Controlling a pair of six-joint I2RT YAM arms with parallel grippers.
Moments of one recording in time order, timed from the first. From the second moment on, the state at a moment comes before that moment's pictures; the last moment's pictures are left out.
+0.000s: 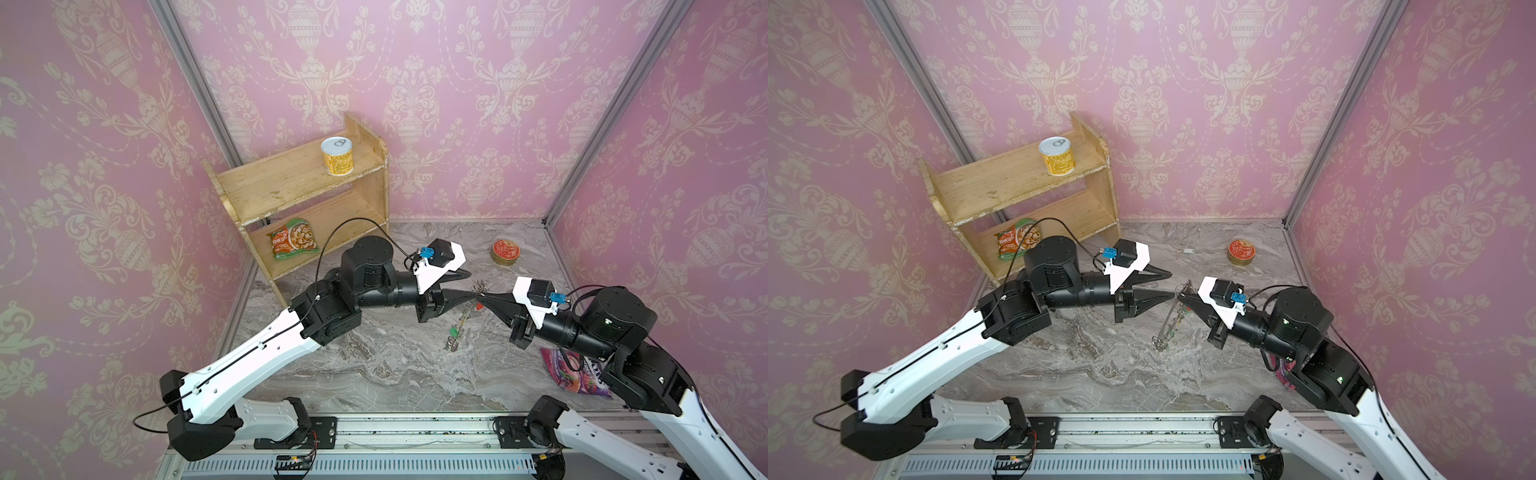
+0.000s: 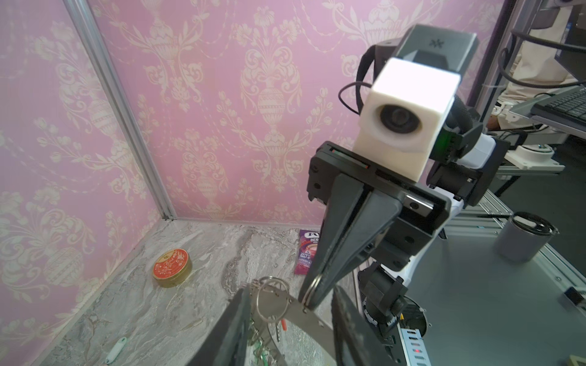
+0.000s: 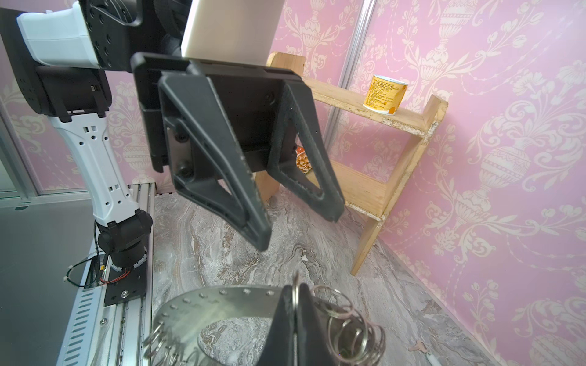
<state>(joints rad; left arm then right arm) -0.97 1.29 1.51 -0.34 0.47 0.09 0.69 0.69 1.13 -0.52 -0.33 -0.26</state>
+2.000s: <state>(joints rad) -0.97 1.30 1.50 -0.28 0.62 0.09 0.69 0.70 1.19 -0.51 -0.42 -0.23</state>
